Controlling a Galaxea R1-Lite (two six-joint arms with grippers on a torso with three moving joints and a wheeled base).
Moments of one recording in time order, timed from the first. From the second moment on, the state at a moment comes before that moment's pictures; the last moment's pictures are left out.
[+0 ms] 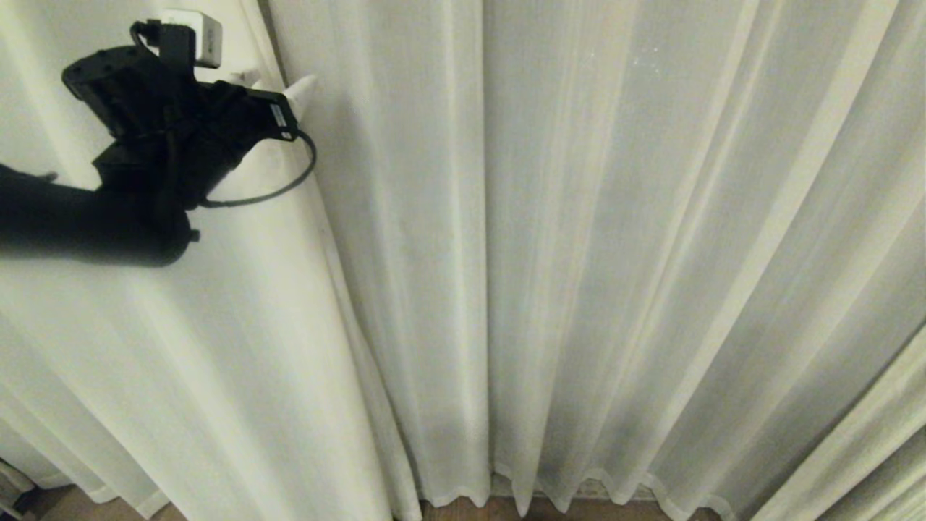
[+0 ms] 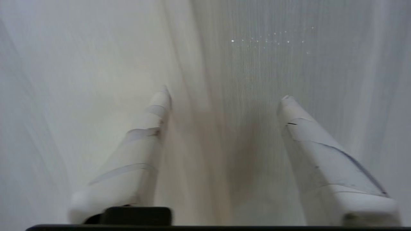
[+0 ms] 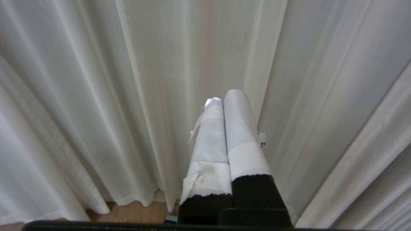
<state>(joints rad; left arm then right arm) -0.10 1.92 -1.34 -0.95 -0.08 0.06 0.01 0.00 0.00 -0.06 0.00 -0.01</state>
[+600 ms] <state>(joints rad) -0.09 1.58 -0.88 -0.95 -0.06 0.06 0.01 0.00 0.00 -0.06 0.00 -0.01</state>
